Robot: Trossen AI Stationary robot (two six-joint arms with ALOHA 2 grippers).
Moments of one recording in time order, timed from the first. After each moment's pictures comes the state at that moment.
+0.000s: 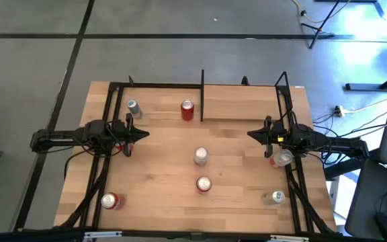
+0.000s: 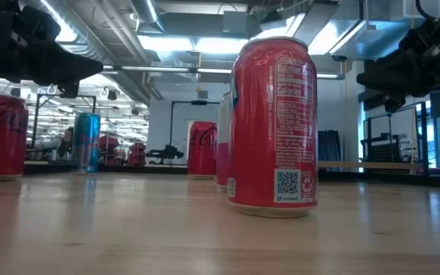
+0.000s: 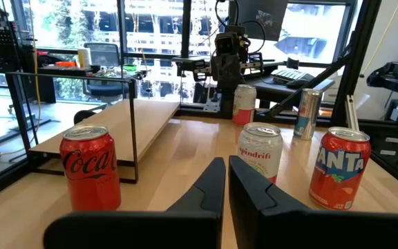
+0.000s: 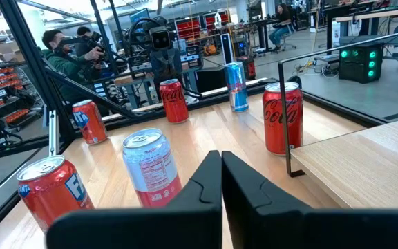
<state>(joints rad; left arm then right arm) 0.06 0.01 0.01 0.02 -0.07 -0.07 -0.05 0.04 0.02 -0.01 0.06 0.20</state>
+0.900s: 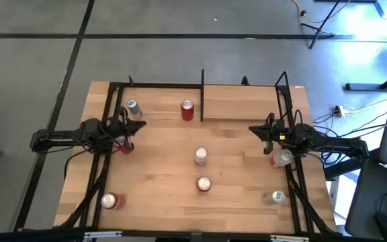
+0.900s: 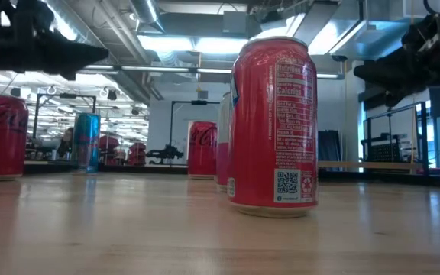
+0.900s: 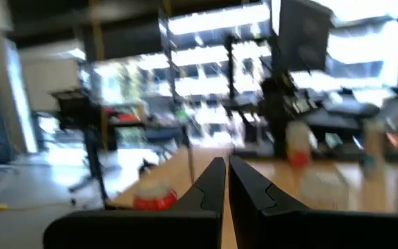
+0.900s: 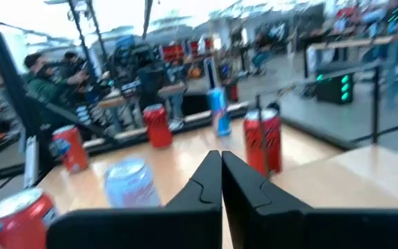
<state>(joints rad) 0.06 0.01 0.01 0.22 -0.26 0.11 -0.05 0.04 0.02 0.10 0.16 0.18</state>
